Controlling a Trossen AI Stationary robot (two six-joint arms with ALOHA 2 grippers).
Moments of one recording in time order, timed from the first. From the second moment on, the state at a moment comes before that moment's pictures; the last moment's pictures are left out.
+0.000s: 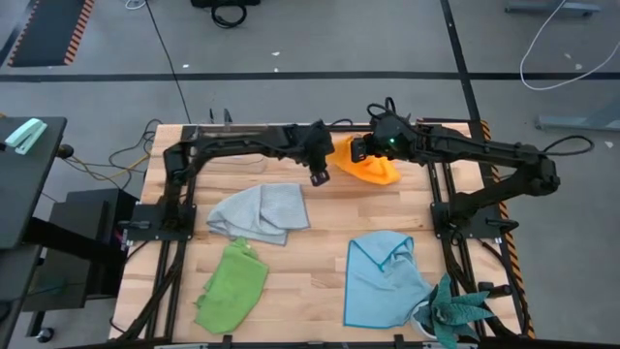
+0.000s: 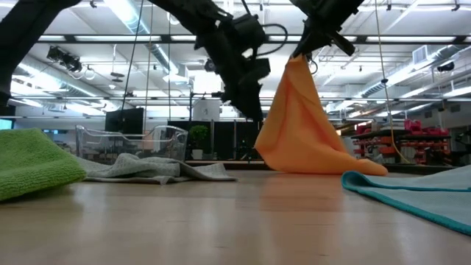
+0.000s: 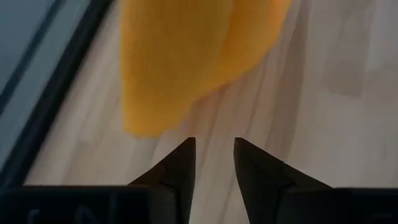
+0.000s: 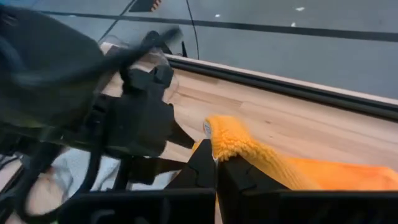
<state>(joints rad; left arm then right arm) 0.32 2.01 1.66 -0.59 -0.05 0.03 -0.25 1.22 1.19 -0.64 0.37 0.78</state>
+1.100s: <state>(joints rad) 0.43 2.06 1.66 -0.27 -0.13 -0.21 -0.26 1.18 1.19 -0.64 0.25 0.75</state>
